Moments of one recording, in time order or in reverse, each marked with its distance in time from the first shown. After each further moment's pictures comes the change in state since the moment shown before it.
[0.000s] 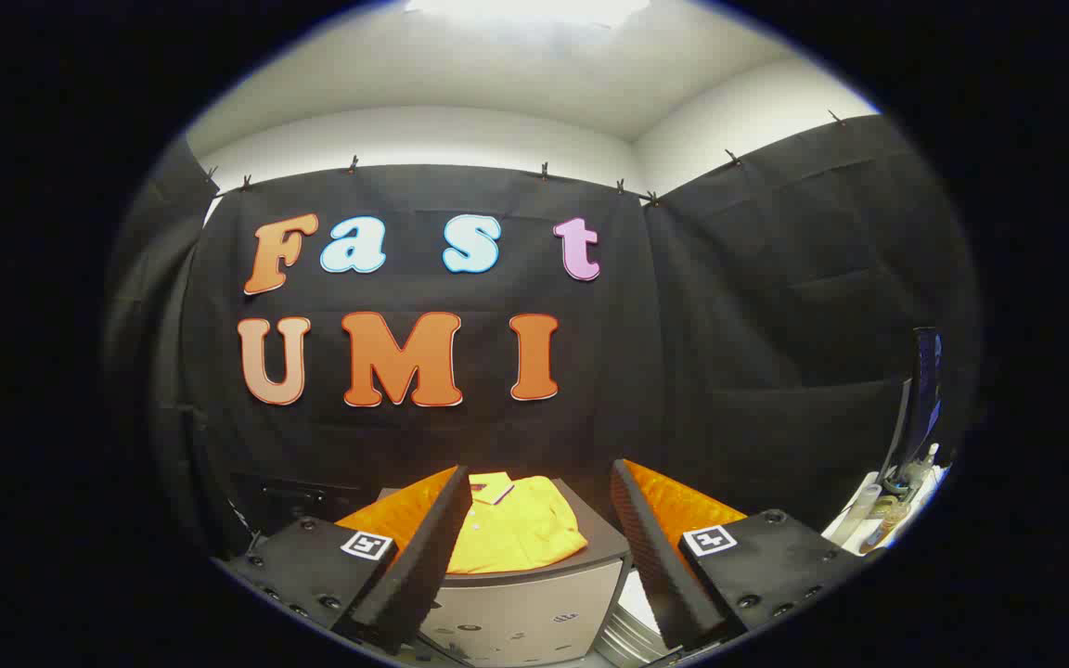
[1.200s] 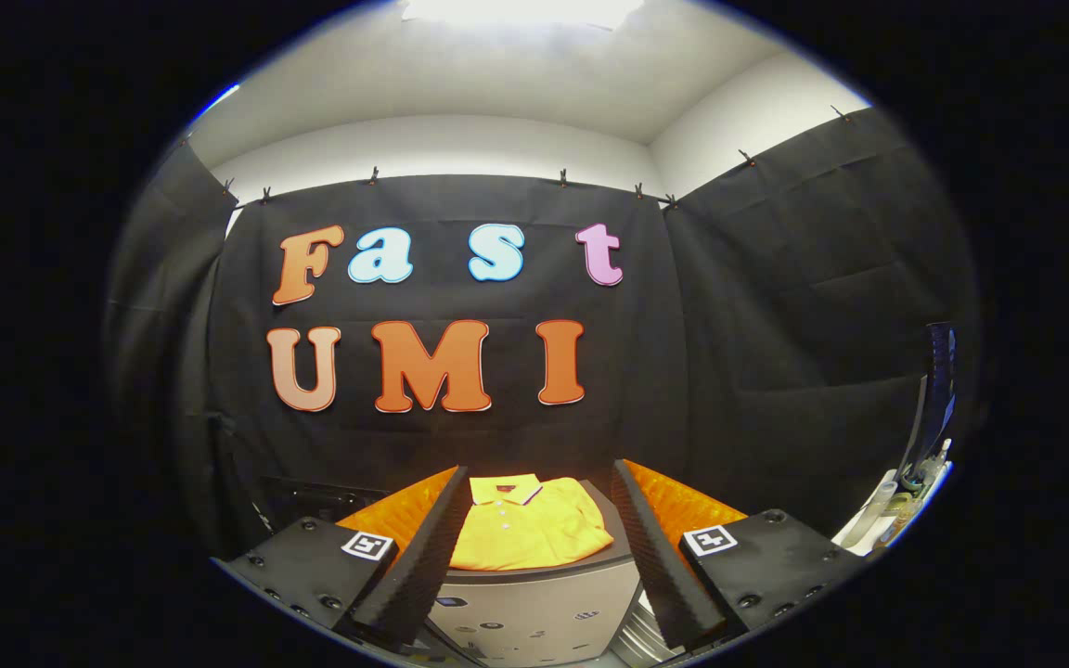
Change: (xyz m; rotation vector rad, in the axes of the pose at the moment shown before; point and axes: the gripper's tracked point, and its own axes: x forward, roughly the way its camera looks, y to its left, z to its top) arm -0.027 0.009 0.004 0.005 -0.018 0.059
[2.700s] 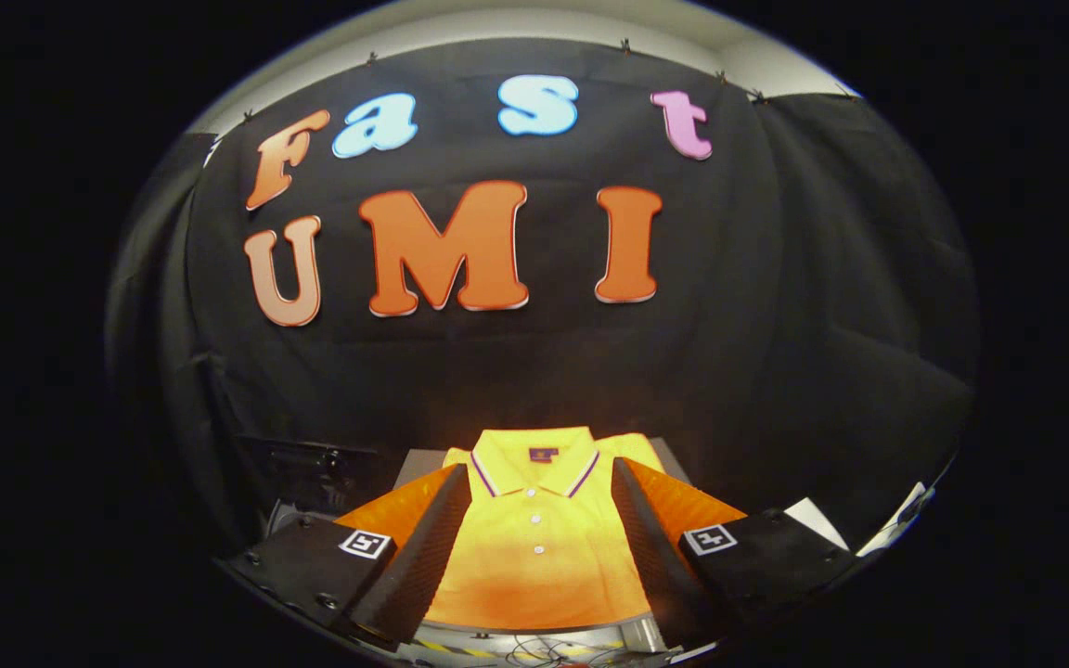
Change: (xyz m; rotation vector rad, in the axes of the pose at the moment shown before) arm 0.275 0.078 -0.101 -0.007 0.519 0.159
